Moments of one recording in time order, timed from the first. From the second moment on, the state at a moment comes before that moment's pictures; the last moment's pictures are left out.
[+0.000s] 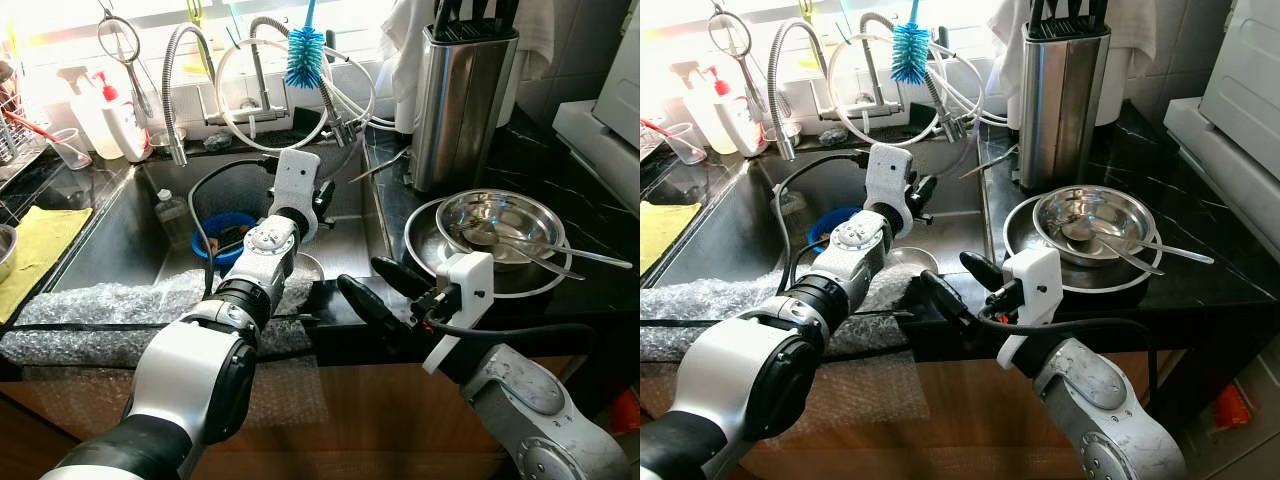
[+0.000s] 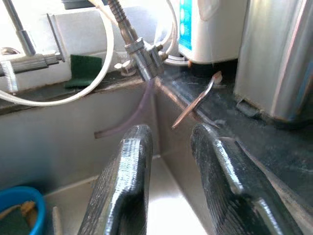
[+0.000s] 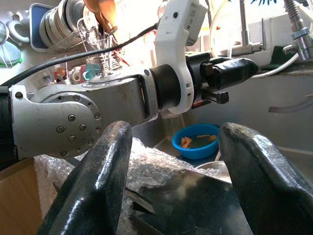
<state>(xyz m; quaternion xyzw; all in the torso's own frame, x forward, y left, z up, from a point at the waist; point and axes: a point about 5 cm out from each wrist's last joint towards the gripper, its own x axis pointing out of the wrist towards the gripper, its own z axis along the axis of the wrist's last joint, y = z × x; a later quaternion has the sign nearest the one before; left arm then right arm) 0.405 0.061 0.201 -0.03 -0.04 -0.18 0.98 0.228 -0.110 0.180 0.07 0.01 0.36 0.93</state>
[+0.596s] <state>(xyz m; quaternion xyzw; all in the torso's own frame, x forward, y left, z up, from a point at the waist) 0.390 0.162 0.211 0.03 -0.17 -0.15 0.97 0.239 -0.113 0.190 0.07 -0.04 0.32 0.94</state>
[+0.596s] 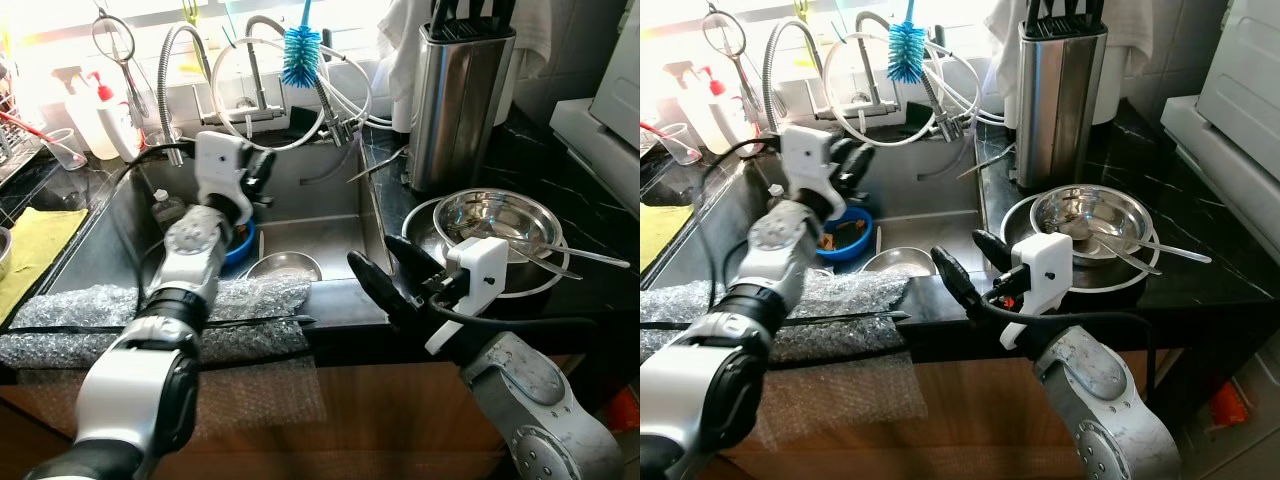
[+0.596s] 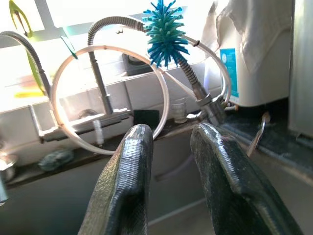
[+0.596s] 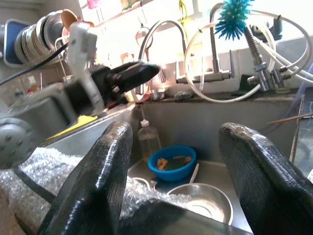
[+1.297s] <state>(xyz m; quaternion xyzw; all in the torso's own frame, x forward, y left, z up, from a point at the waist) 0.314 0.212 0.165 0.05 -0.13 -0.07 0.99 0.242 -0.125 0.193 0.04 -0.05 0.29 0.95</state>
